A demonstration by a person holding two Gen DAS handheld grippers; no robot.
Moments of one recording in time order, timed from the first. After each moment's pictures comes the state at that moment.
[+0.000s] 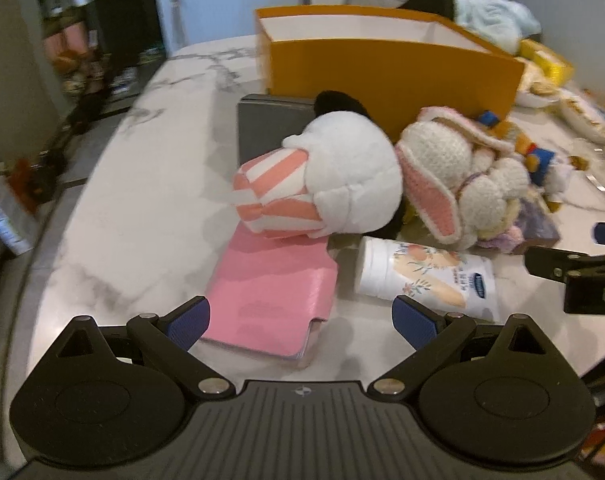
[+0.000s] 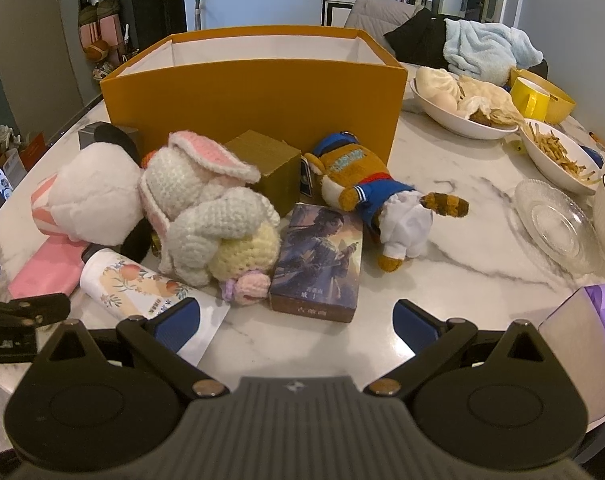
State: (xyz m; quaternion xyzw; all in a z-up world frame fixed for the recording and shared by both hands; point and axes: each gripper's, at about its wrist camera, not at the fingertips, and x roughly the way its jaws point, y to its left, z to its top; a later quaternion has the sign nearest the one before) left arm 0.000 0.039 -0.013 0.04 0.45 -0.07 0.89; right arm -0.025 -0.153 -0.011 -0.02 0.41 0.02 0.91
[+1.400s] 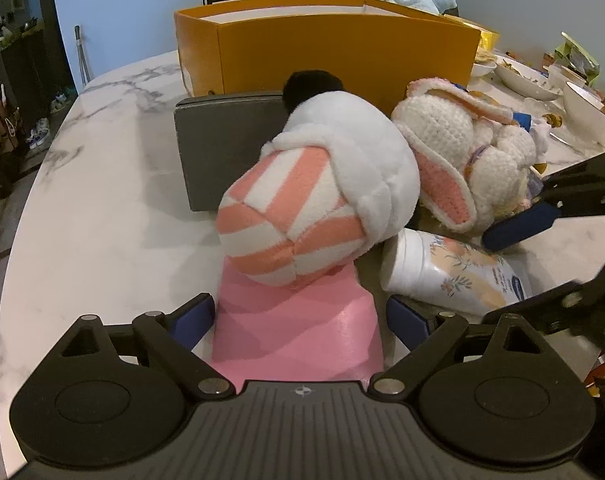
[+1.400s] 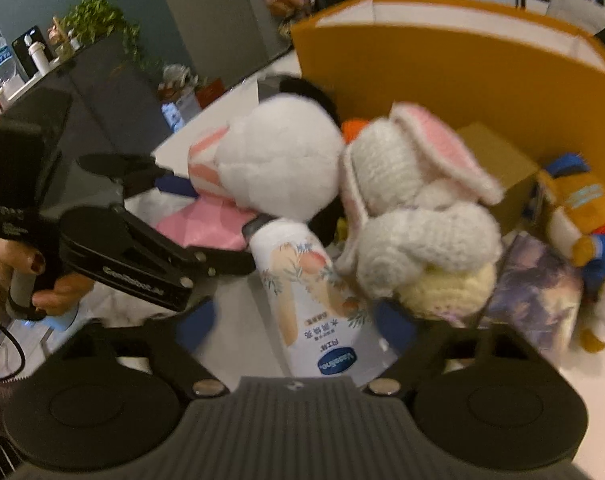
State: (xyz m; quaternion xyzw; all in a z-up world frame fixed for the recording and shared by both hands) left arm 0.044 0.060 -0.049 0.10 0.41 -0.20 0.88; right arm 0.014 -0.106 -0.037 -0.03 0.44 0.32 0.84
